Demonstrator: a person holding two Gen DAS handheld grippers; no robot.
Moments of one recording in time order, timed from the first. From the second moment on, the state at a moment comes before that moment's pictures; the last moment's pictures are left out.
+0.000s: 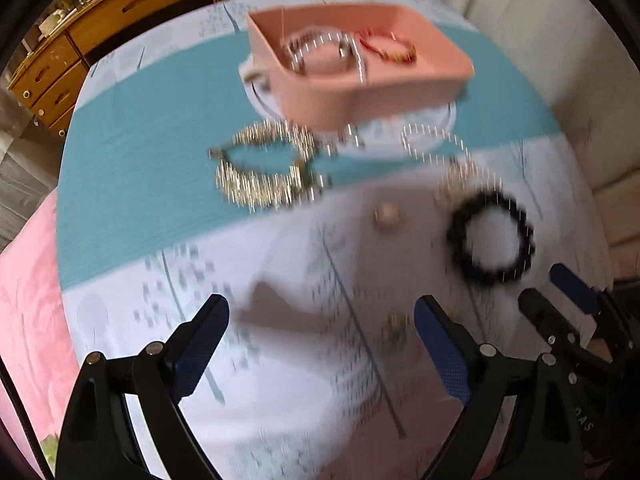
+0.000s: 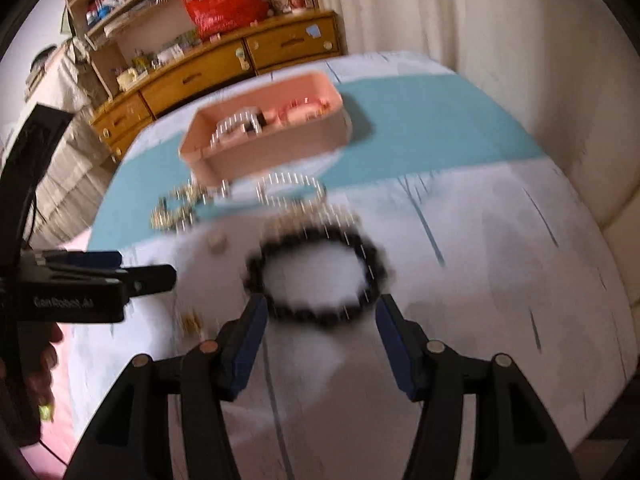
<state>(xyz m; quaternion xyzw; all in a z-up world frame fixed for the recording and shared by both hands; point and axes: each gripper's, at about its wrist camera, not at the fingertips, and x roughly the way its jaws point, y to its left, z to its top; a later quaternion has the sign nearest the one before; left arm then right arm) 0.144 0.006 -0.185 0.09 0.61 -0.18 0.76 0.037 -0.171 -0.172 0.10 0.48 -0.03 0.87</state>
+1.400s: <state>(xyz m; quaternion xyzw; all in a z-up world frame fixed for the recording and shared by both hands) 0.074 -0.051 -0.203 -0.15 0.61 -0.04 0.77 0.046 -0.163 -0.192 -0.29 0.42 0.36 0.78</state>
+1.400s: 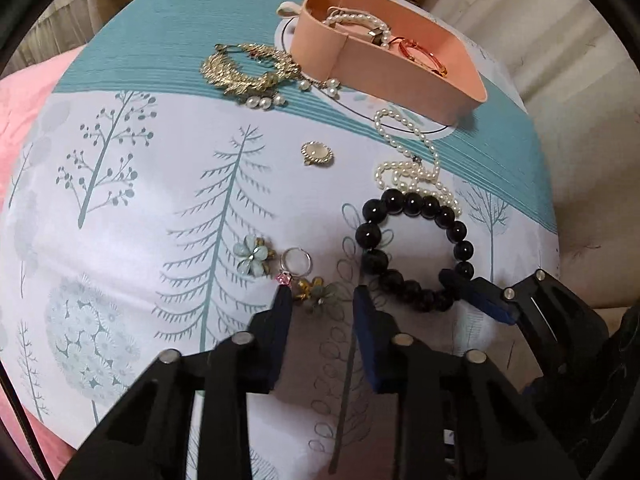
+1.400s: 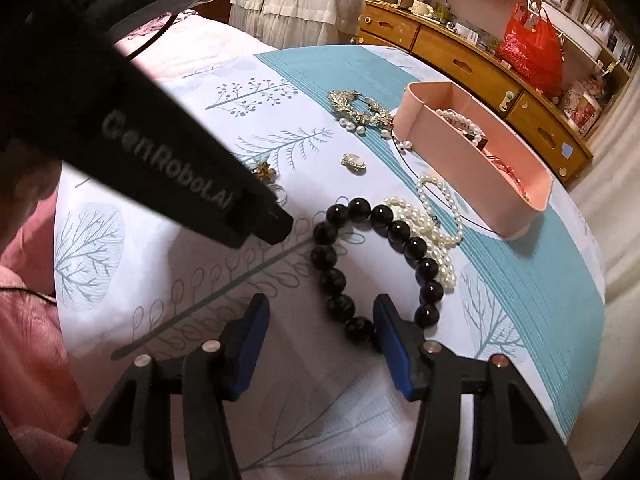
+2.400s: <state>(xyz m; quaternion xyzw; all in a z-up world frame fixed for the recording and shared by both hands) 0.139 -0.008 -0.114 -0.12 0.50 -0.03 0.86 0.124 -0.189 -0.144 0.00 0.46 0.37 0.81</state>
